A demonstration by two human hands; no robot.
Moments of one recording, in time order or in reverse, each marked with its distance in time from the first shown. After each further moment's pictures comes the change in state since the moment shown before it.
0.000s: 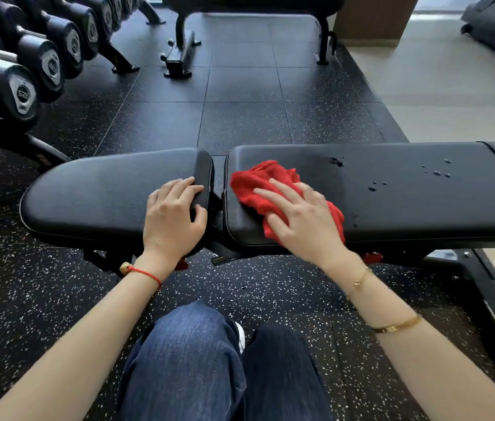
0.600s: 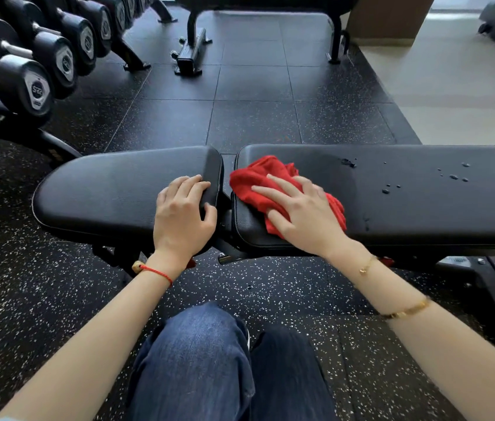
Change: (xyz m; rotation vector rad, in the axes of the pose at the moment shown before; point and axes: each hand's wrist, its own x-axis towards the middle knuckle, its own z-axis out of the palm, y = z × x) left_hand -0.001 0.004 0.001 0.021 0.033 -0.035; right_hand 0.022 -0.004 0.003 0.004 -0.052 -0.103
